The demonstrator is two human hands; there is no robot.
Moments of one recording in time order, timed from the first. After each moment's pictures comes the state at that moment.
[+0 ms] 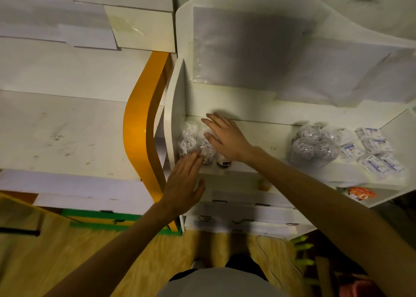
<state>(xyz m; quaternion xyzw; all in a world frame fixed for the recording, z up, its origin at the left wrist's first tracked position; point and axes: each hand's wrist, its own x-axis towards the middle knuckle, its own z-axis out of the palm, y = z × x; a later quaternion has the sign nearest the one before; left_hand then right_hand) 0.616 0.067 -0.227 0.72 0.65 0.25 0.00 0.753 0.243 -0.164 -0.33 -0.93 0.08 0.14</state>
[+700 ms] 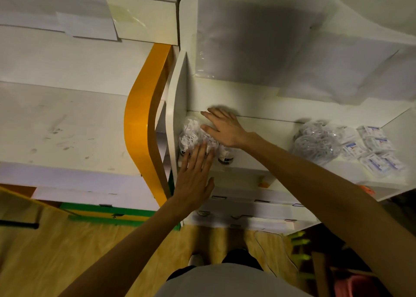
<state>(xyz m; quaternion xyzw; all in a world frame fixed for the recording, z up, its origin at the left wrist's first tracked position) 0.637 0.070 -0.231 0.70 0.70 0.12 -0.04 0.725 0.265 -0.166 -0.35 -0.93 0.11 0.03</state>
